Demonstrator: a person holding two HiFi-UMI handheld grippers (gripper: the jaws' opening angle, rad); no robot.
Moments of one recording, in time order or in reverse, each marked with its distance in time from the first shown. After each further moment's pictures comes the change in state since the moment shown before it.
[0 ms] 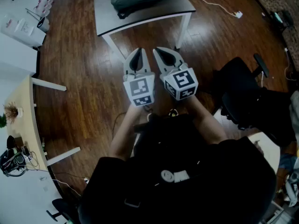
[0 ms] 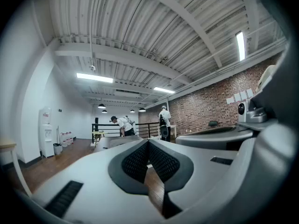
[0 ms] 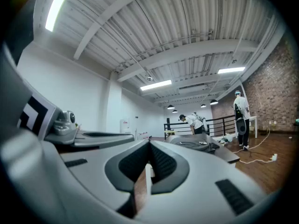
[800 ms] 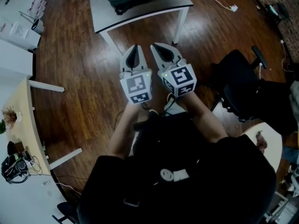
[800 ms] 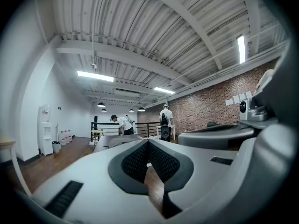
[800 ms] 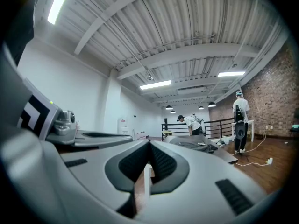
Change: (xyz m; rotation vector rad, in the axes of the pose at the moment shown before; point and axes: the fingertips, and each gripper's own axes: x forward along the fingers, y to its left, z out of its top) left arm -0.013 0.027 -0.008 -0.021 0.002 -0.019; right arm 0.010 0.023 -0.005 -0.041 0.004 -0.046
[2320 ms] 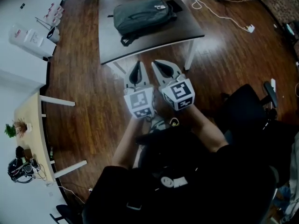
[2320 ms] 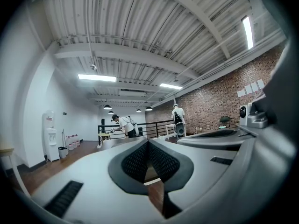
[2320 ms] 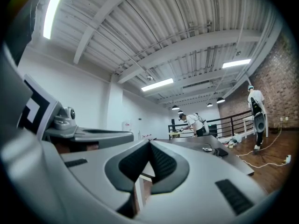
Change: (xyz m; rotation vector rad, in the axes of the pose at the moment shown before) left arm 0.178 -0.002 0.018 0.054 -0.004 0.118; right arm 0.116 -0.144 0.008 0.047 -0.027 0.125
